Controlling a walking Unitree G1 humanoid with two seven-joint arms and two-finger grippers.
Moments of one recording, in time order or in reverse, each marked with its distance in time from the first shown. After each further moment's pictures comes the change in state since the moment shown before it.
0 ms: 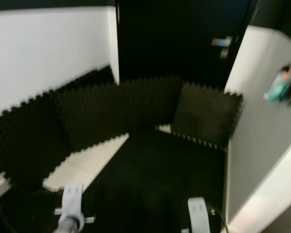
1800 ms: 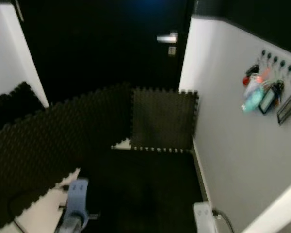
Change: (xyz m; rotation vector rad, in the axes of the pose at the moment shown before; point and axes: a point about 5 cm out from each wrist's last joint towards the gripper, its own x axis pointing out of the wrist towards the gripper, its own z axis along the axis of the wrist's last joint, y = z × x) left arm 0.000 -0.006 0.003 0.011 -0.015 -0.022; right arm 0.000 -0.016 -0.002 -0.012 0.023 -0.042
